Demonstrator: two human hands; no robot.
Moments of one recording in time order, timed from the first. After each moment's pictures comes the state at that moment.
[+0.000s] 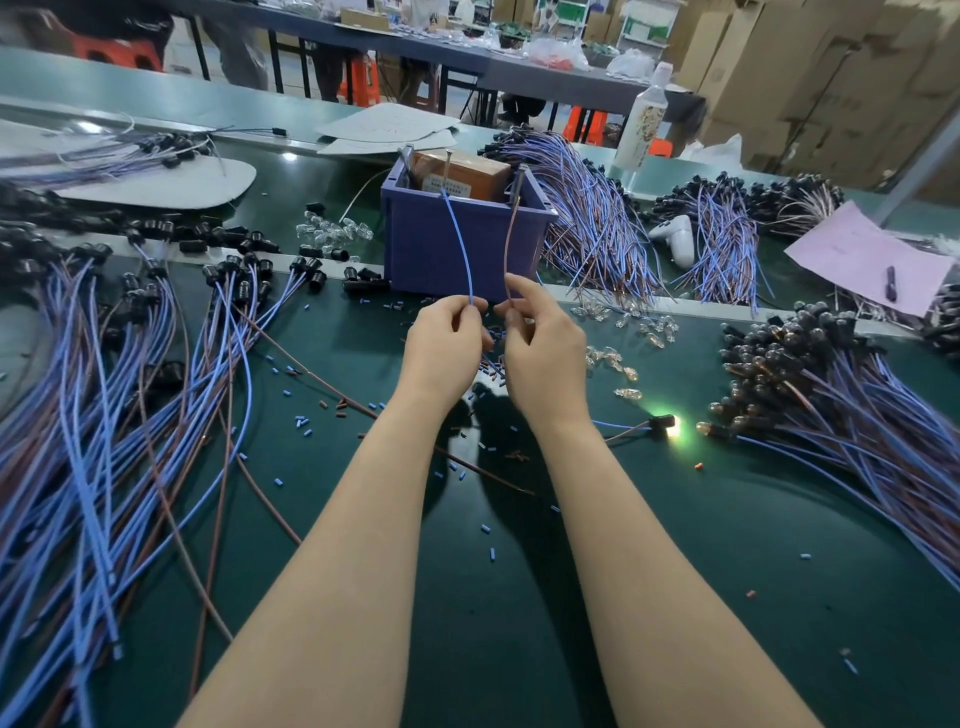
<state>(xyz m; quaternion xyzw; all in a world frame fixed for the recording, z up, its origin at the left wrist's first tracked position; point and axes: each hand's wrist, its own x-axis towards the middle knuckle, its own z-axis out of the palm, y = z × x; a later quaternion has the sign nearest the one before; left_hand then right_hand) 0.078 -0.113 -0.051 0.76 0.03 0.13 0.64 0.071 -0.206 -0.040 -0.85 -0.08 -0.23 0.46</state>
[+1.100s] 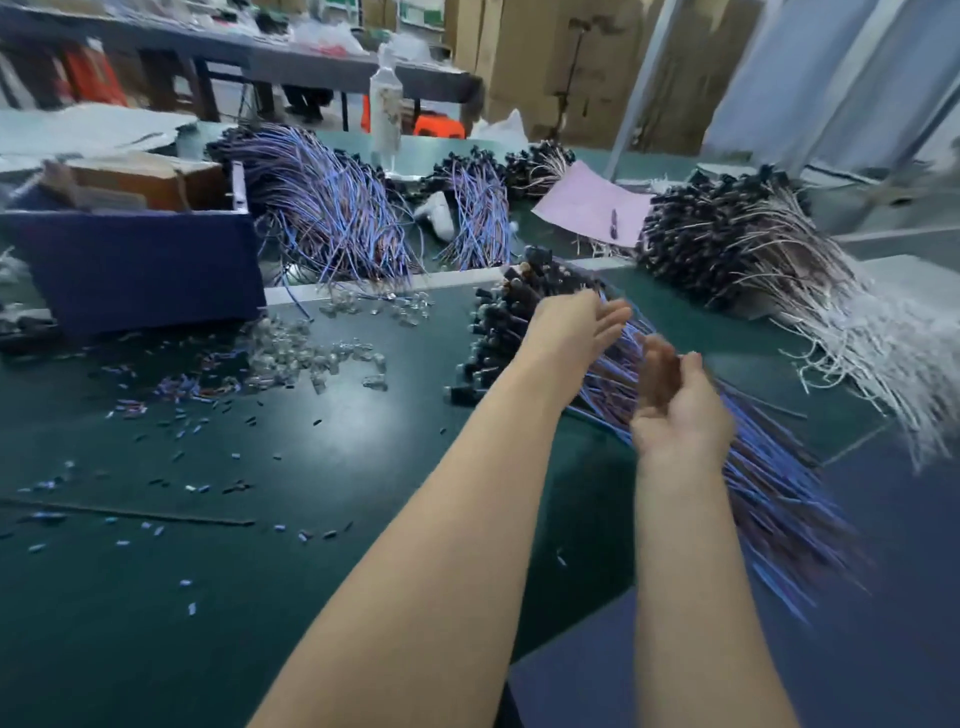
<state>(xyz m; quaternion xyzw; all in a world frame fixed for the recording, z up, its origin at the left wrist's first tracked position) 0.038 -0.403 0.015 0.48 -0.04 -0.29 0.83 -0.031 -0.465 -0.010 -0.25 0.25 -0.39 0.85</state>
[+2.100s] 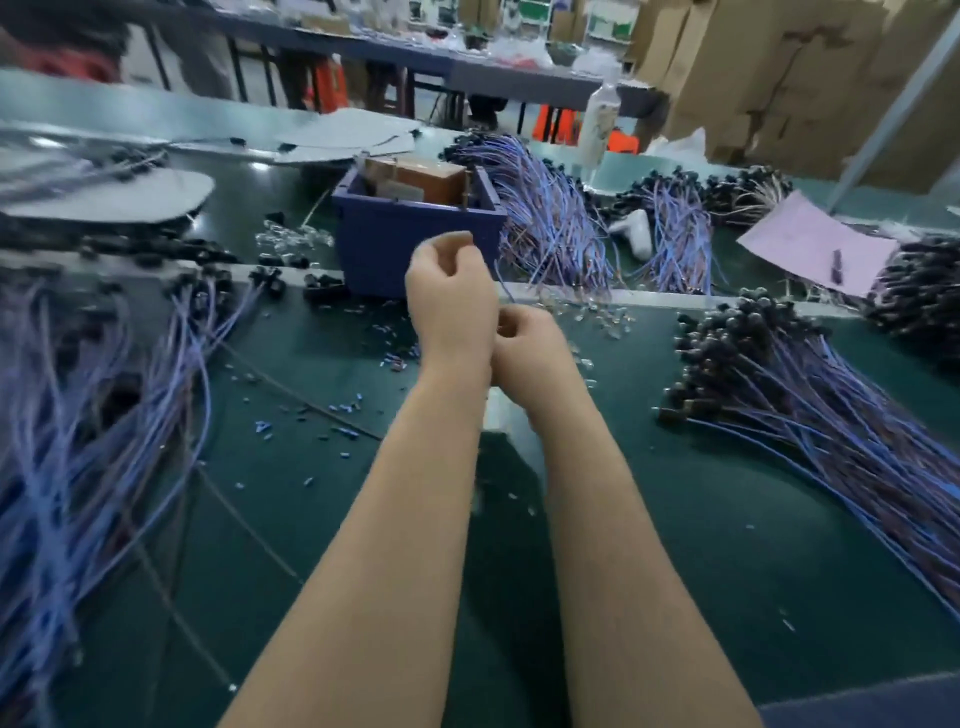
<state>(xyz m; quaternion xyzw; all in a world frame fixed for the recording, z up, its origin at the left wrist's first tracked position) 0.058 -0.167 0.014 0.59 0.11 0.23 0.77 0.052 -0.229 -0.012 -0.83 -0.04 -0.04 0.55</state>
